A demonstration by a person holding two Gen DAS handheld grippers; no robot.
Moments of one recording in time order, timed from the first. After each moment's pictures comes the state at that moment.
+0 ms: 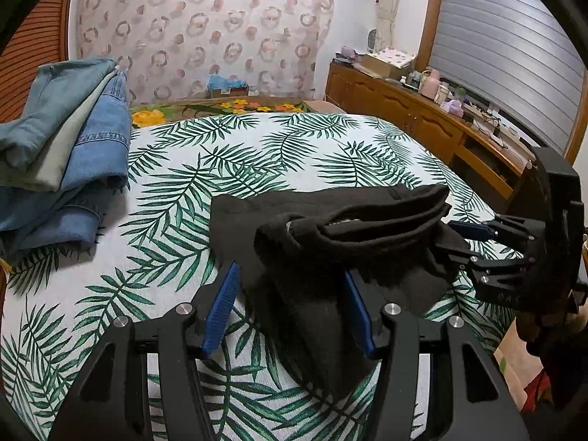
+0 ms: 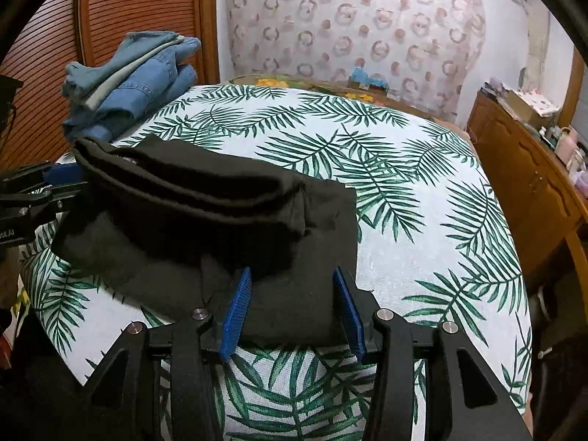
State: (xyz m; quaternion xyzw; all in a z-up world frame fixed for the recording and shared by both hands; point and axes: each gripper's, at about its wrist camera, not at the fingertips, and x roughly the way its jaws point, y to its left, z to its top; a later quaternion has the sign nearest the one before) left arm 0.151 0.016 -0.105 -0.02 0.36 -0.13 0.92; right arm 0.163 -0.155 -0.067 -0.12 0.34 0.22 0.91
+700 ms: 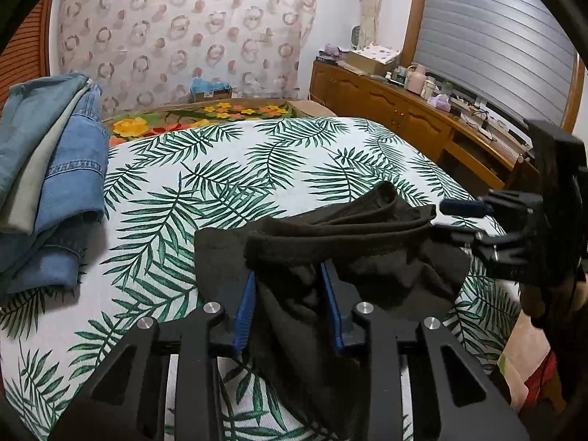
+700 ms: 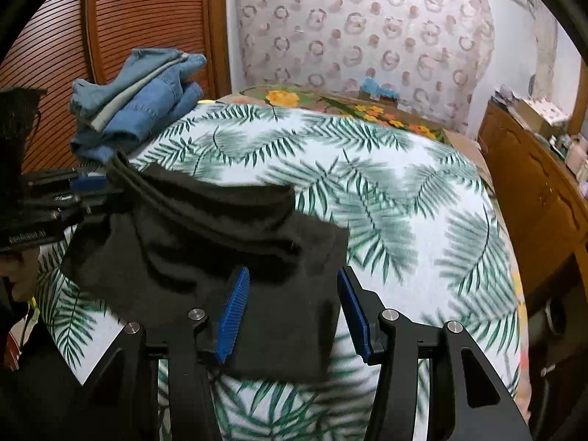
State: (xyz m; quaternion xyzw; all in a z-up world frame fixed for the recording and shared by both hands) left arm 0.180 0.011 -0.100 -0.01 0.36 -0.16 0.92; right arm 0.191 -0.162 -0.045 -0.13 0.32 0.26 0.90
